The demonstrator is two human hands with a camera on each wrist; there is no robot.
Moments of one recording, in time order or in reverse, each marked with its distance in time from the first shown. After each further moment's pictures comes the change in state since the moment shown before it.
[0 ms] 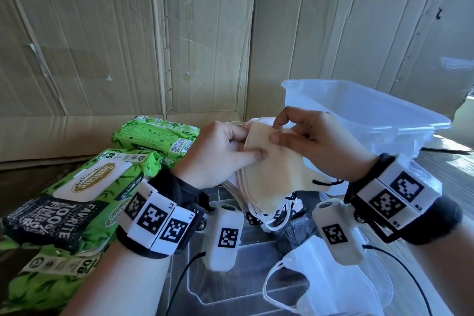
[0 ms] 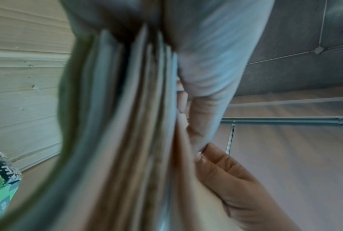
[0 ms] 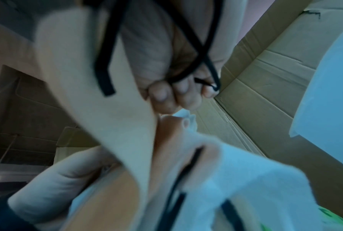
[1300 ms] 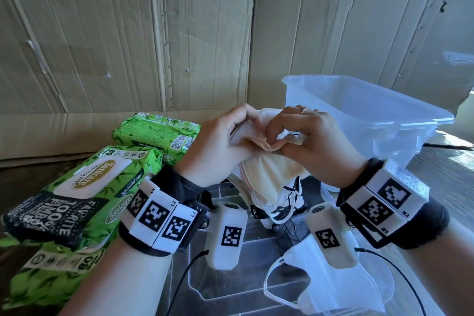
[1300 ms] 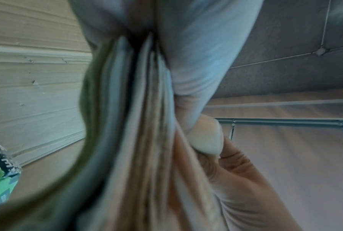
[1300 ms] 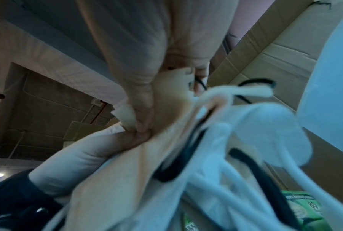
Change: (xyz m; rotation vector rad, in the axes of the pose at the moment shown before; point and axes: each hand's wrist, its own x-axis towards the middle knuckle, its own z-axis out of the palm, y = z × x) left_hand 0.000 0.003 0.001 0.086 0.005 0.171; right_hand -0.001 0.006 0.015 -0.111 0.173 -0.321
